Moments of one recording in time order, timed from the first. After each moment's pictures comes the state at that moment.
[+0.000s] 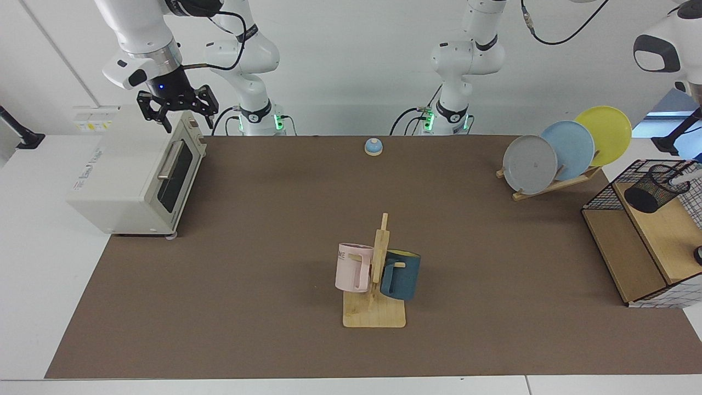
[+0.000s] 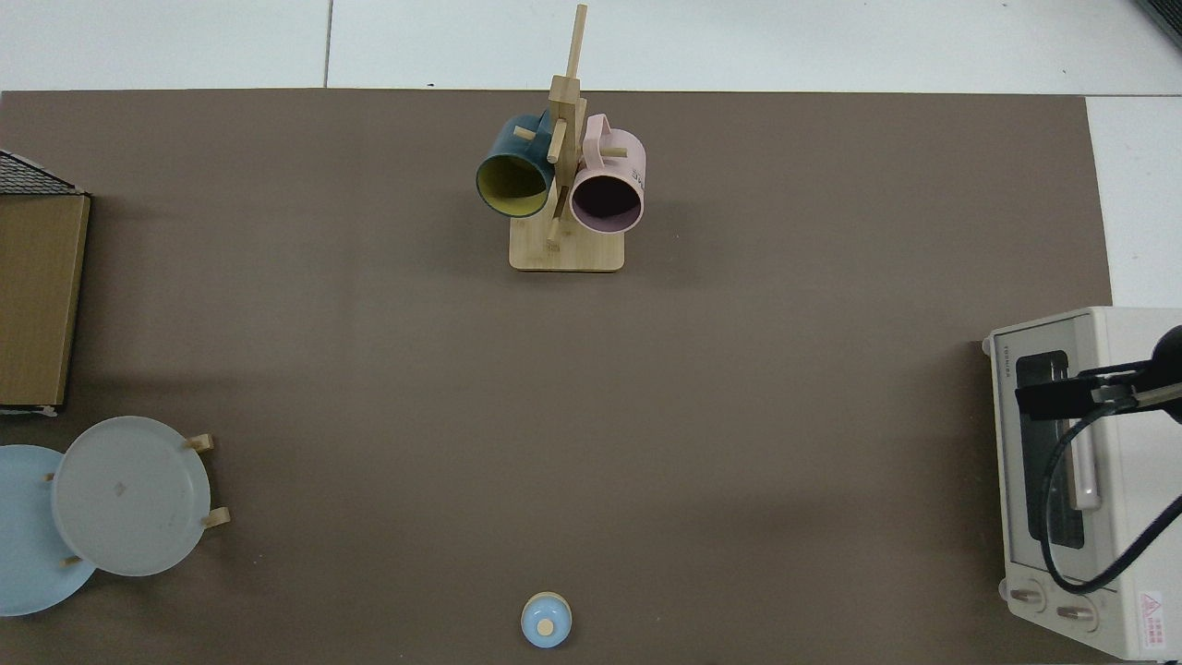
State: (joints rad) left arm -0.06 0.07 0.49 -1.69 0.51 2.41 2.52; right arm 0.03 -0.20 -0.04 -1.80 -0.02 1.59 -0.14
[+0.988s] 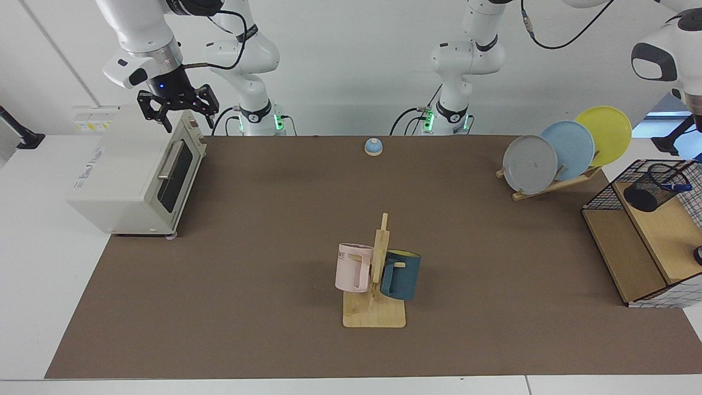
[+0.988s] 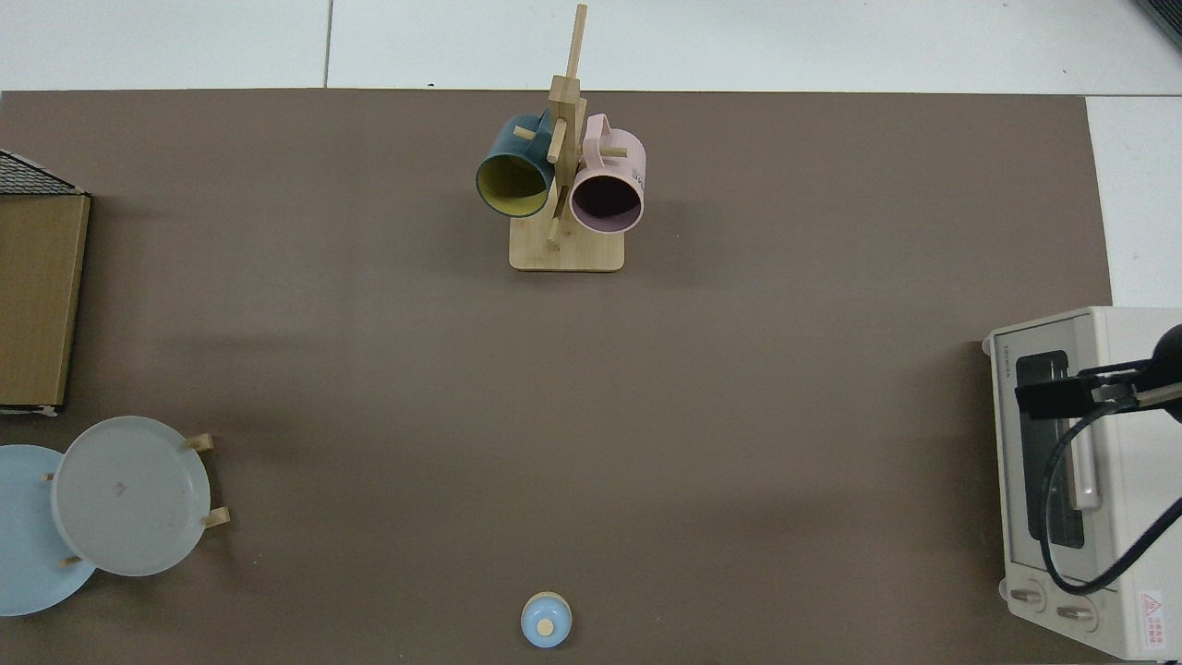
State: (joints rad) left arm -0.06 0.09 0.30 -1.68 0.48 2.11 2.29; right arm 0.03 -0.20 -0.03 -1.80 -0.02 1.59 -0.14
